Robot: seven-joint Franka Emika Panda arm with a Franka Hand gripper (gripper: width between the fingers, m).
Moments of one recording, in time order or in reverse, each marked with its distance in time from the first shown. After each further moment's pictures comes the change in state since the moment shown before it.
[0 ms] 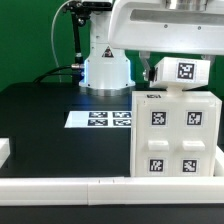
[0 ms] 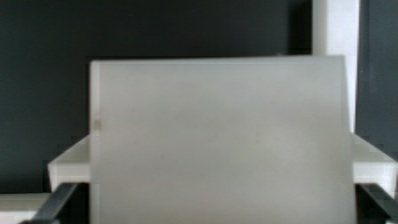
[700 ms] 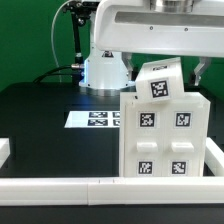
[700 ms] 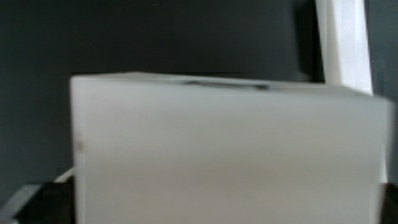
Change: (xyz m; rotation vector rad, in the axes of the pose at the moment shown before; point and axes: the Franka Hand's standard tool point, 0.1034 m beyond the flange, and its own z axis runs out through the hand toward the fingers) arm 0.007 0.011 0.000 0.000 -0.066 0.055
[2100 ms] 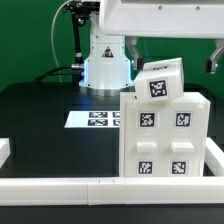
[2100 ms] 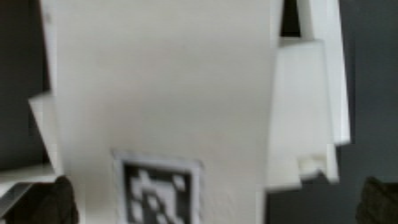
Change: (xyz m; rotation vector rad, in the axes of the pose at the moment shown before) arm 0.015 -0.003 -0.024 0.001 -0.008 0.051
